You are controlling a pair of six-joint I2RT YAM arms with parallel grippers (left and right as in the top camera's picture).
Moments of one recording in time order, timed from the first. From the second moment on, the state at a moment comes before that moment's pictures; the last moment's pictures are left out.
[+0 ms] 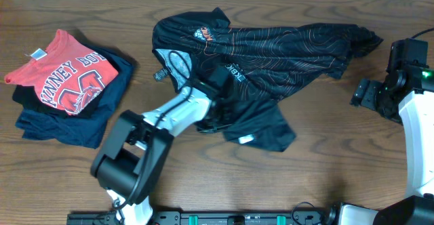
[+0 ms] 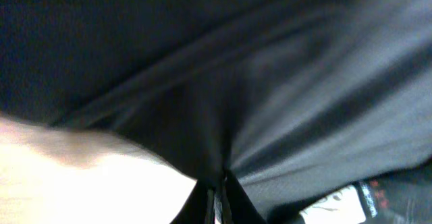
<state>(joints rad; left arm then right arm) -0.54 1.89 1.13 -0.75 0.27 -0.69 -0.23 1.46 1.27 -1.15 0.21 0.26</state>
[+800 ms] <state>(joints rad) -0.28 1.60 1.12 -1.07 0.11 -0.59 -0.23 1.46 1.02 -0.82 0.14 0.26</state>
